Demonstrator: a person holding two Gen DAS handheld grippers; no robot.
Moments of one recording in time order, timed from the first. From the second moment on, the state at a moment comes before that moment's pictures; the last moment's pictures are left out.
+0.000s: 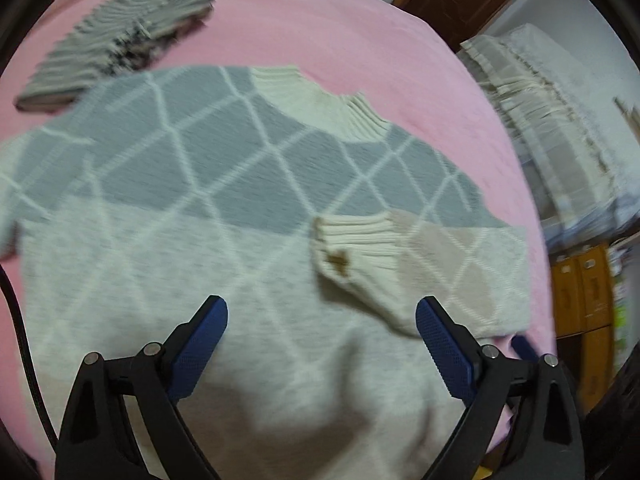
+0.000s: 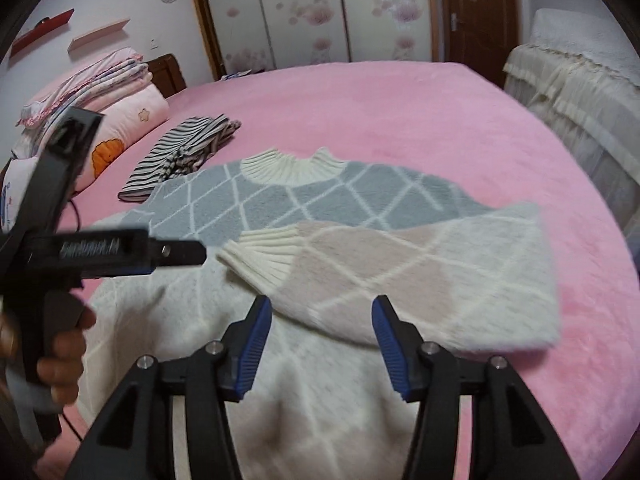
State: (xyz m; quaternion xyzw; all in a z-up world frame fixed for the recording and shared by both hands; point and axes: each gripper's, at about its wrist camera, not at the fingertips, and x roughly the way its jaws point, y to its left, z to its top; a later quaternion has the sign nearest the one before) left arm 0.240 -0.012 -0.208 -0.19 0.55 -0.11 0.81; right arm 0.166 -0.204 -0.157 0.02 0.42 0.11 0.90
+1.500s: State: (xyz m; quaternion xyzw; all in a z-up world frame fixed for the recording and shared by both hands) left arm 0.299 0.063 -0.167 -0.20 0.45 -0.01 0.87; right arm 0.214 -0.298 -0.221 0.11 0.45 0.01 0.89
